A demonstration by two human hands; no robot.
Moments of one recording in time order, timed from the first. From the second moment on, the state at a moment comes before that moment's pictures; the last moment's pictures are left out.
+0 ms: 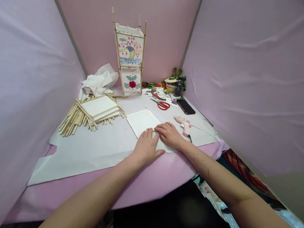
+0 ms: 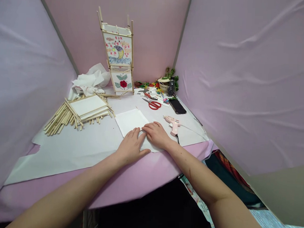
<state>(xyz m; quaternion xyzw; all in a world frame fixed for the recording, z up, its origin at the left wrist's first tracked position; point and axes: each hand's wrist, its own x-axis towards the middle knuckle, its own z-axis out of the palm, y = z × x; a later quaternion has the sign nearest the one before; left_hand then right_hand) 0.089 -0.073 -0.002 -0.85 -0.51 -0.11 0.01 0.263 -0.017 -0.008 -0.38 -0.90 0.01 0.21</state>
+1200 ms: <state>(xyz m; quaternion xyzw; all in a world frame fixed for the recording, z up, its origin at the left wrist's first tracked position) 0.080 -0.101 0.005 -0.78 -0.60 -0.16 0.11 0.268 -0.031 0.001 -0.42 -0.87 0.01 0.25</state>
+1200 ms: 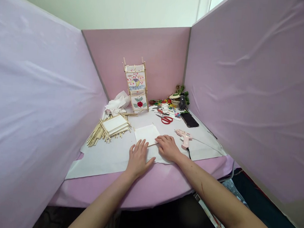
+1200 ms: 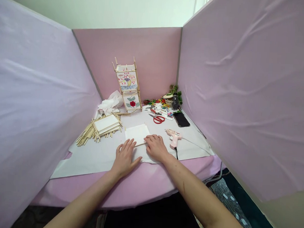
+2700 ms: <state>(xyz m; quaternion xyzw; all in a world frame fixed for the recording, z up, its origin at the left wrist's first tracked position) 0.050 -0.075 -0.002 -0.61 -0.67 -0.40 -0.14 0.268 -0.020 -0.007 -0.56 -0.76 0.10 0.31</state>
